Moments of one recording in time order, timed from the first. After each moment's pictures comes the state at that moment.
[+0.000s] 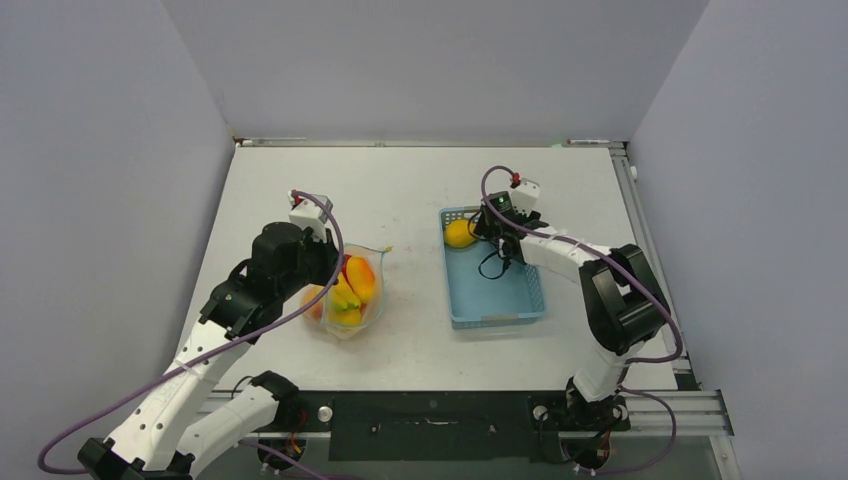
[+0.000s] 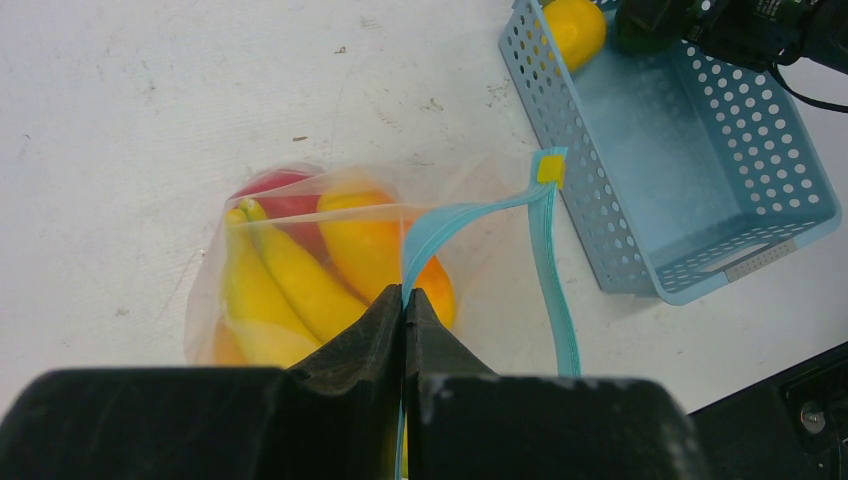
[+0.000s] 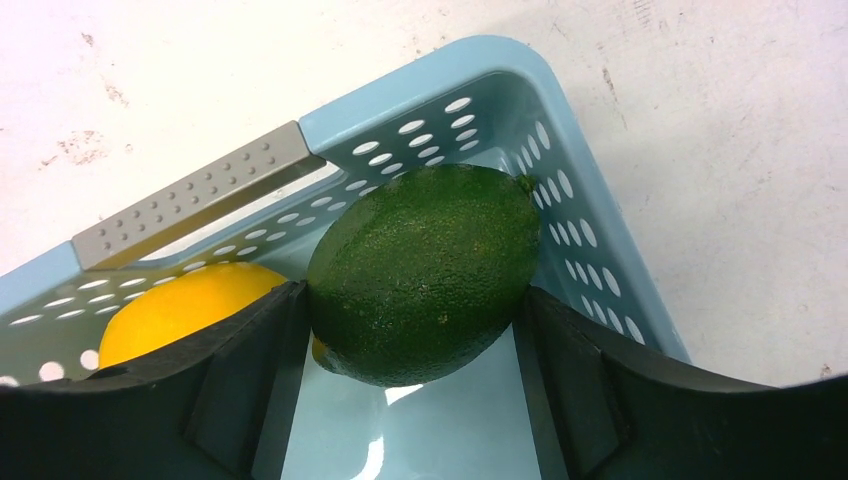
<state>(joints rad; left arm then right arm) -0.51 0.83 0.93 -0.62 -0.06 -0.30 0.46 1.75 1.05 -0.13 0.49 0.69</state>
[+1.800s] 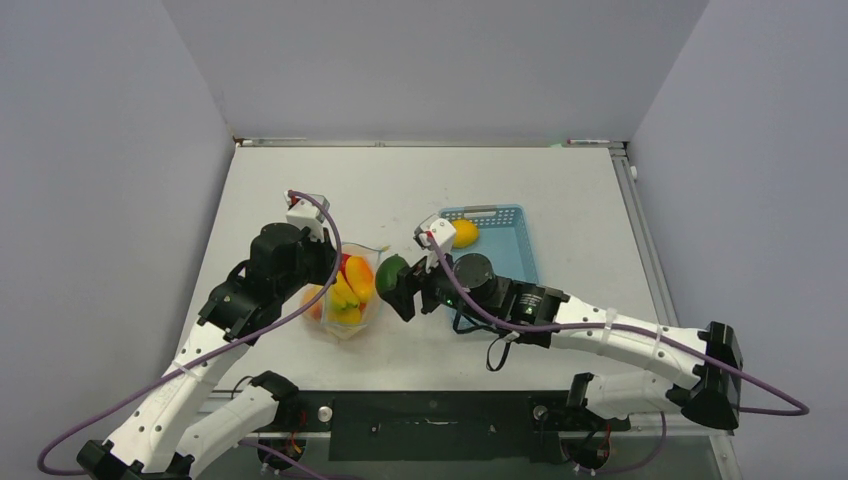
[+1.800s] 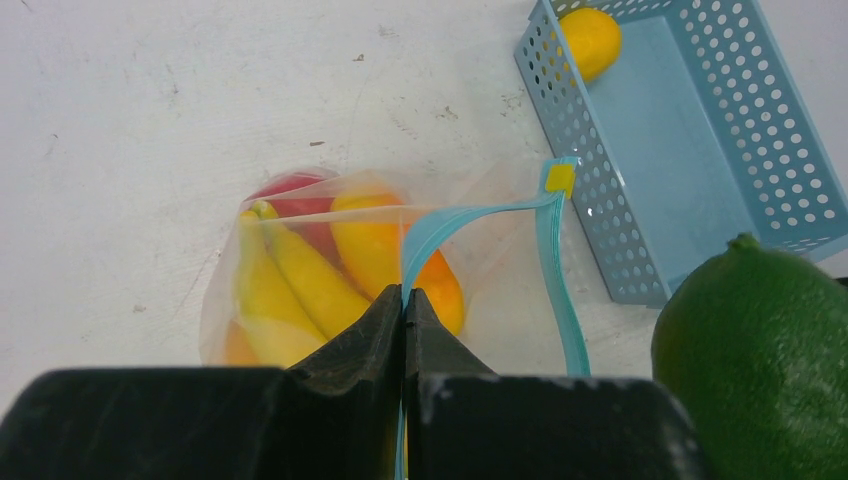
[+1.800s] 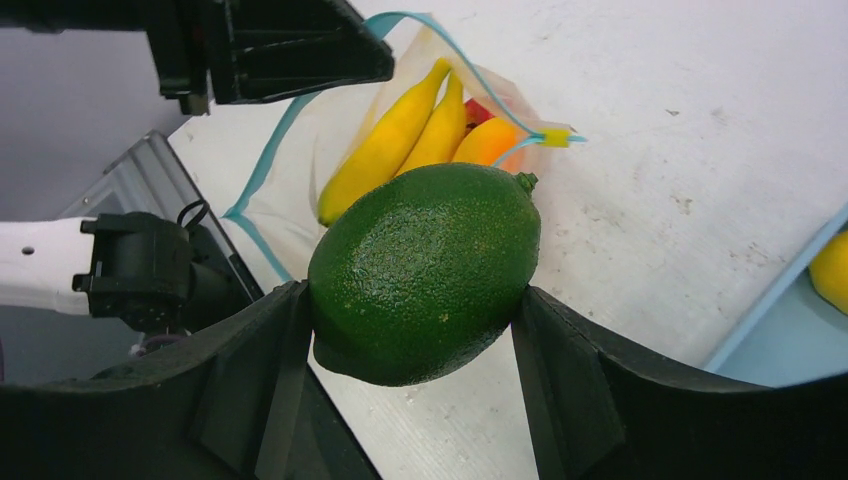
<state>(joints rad) -0.51 0.82 0.93 -0.62 -0.10 -0.30 1.14 1.18 0.99 -0.12 0.16 0.35</state>
